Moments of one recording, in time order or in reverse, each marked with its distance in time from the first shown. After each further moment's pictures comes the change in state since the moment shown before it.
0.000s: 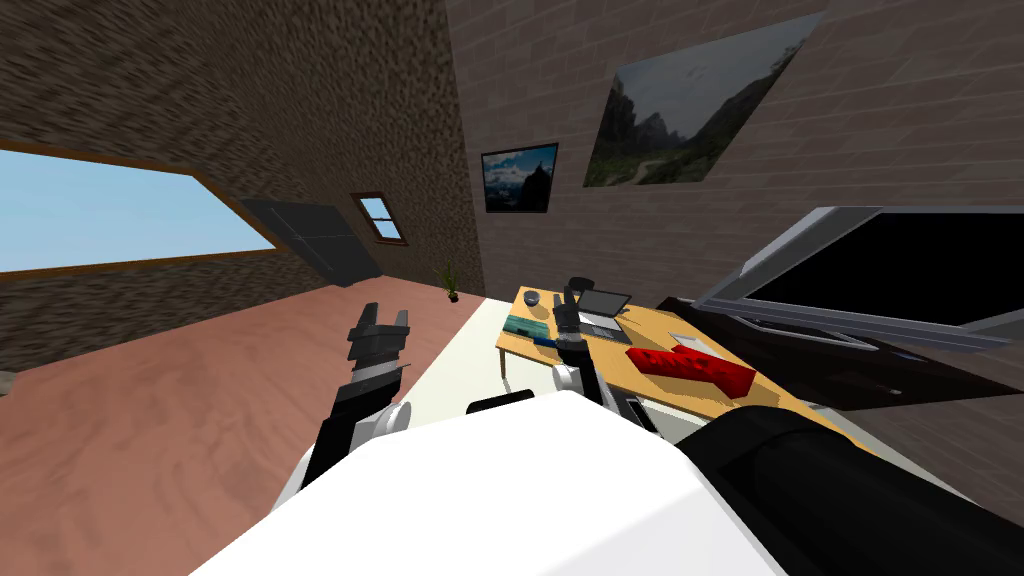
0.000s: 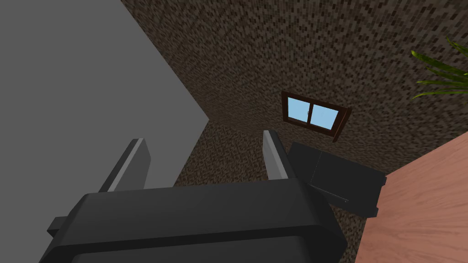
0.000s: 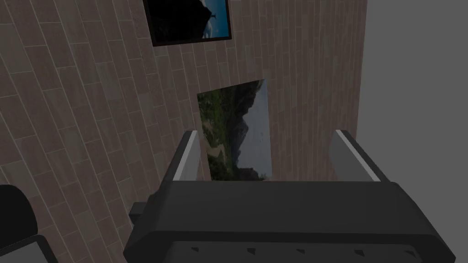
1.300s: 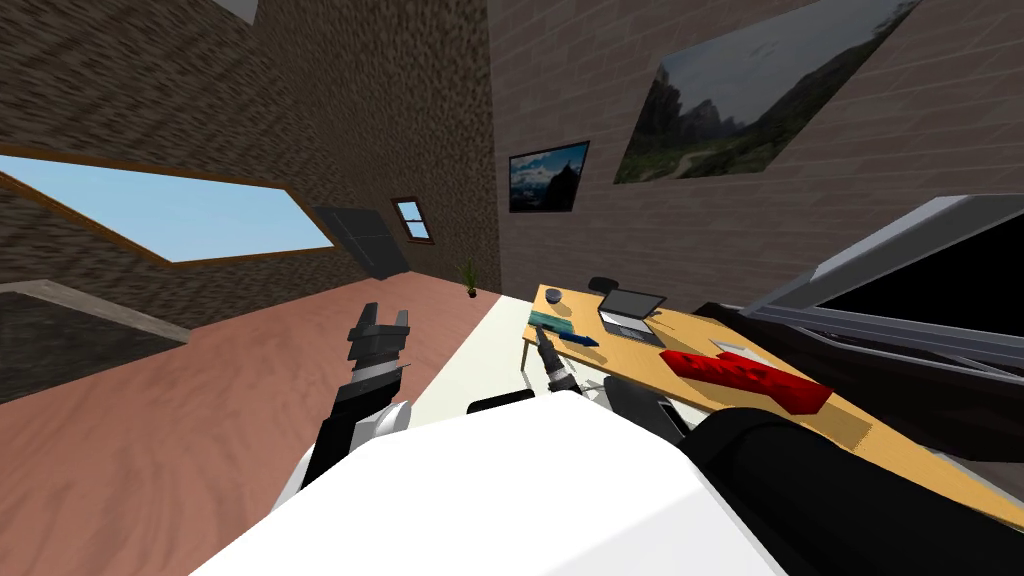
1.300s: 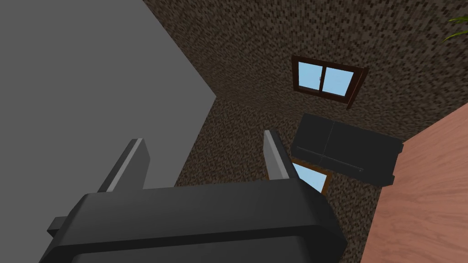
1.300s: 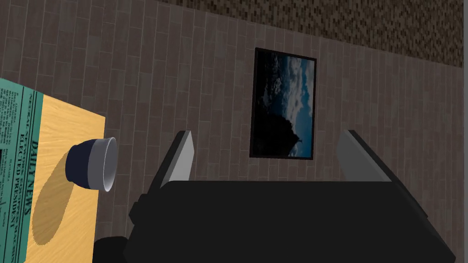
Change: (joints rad) left arm 0.000 0.000 0.000 0.000 0.000 0.000 0.000; right arm 0.216 -0.200 0.196 0.242 0.107 -0.051 -0.006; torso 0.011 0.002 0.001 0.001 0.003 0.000
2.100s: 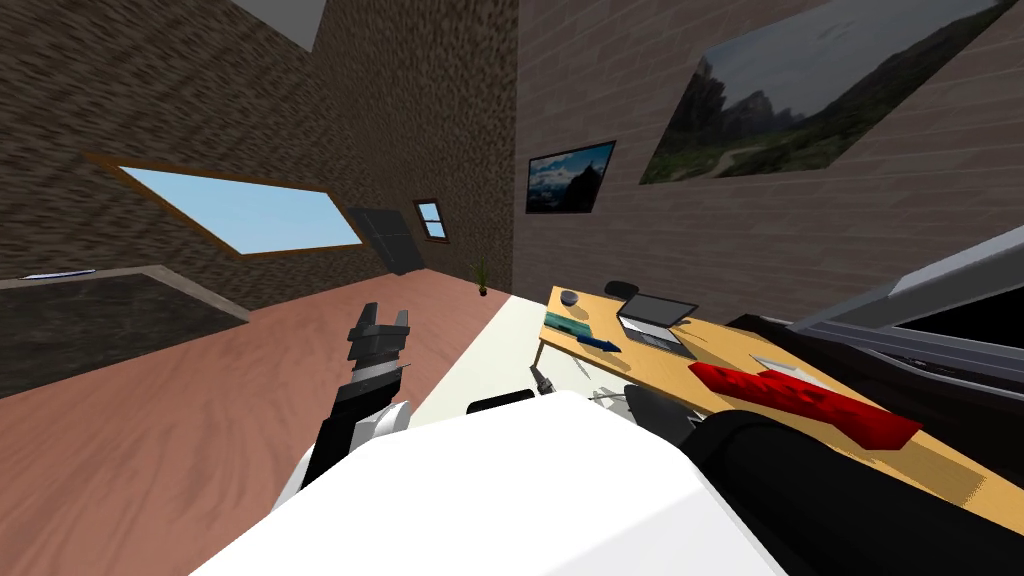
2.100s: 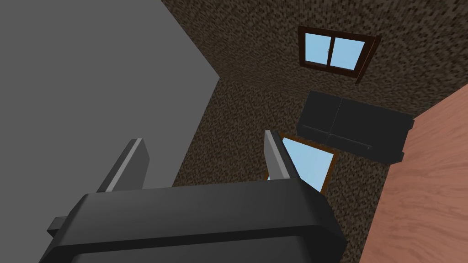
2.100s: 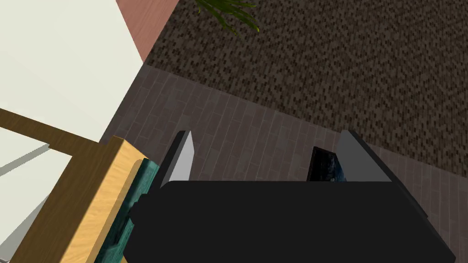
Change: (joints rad) left arm 0.000 0.000 0.000 0.000 0.000 0.000 0.000; right arm 0.135 -0.173 0.103 0.185 0.069 -0.004 -0.001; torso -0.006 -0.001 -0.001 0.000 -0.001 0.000
